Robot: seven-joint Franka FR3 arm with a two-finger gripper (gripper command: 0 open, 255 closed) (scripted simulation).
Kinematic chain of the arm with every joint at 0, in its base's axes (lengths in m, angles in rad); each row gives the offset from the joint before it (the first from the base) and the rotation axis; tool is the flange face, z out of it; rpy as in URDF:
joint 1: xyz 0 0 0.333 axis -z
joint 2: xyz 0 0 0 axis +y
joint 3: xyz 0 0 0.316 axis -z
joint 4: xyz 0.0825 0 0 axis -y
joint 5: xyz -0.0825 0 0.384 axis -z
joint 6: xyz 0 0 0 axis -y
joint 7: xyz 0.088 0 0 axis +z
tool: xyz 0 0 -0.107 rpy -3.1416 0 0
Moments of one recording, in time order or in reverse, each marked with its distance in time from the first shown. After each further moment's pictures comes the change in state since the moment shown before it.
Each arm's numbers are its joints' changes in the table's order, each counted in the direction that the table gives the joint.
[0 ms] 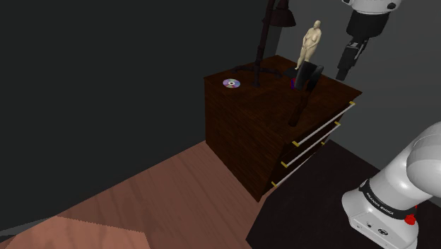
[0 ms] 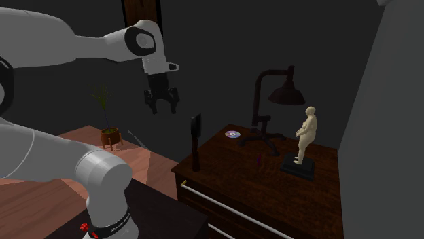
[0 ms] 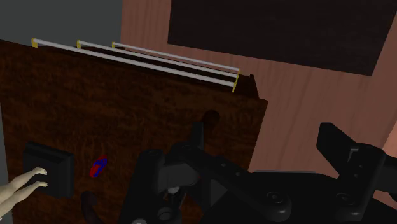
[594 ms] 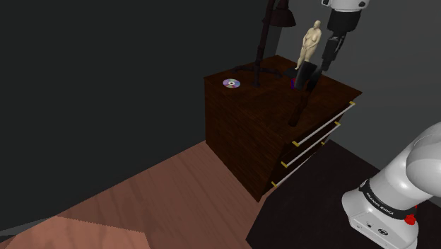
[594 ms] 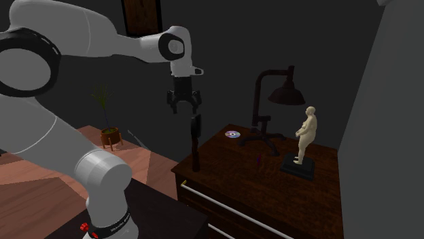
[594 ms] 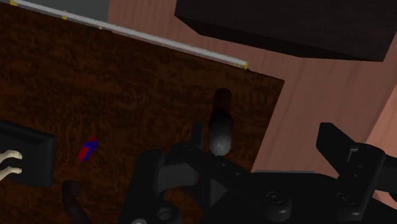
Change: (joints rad) arm 0.011 0.257 0.141 0.136 0.008 0.100 0.178
